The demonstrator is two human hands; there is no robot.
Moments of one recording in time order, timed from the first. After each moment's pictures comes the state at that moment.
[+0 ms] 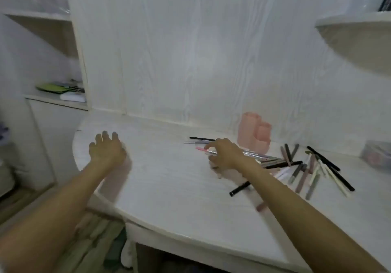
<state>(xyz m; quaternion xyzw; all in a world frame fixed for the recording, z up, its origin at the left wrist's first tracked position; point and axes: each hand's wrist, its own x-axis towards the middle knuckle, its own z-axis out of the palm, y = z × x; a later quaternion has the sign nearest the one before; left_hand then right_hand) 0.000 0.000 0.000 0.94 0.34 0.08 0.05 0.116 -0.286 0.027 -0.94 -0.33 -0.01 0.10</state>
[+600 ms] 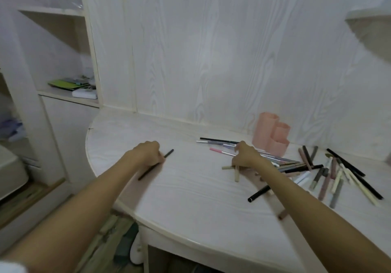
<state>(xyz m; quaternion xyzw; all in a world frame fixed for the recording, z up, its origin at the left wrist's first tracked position) 0.030 -0.022 0.007 0.97 0.21 -0.06 0.14 0.135 -0.279 0.021 -0.97 -0.12 0.09 0.17</state>
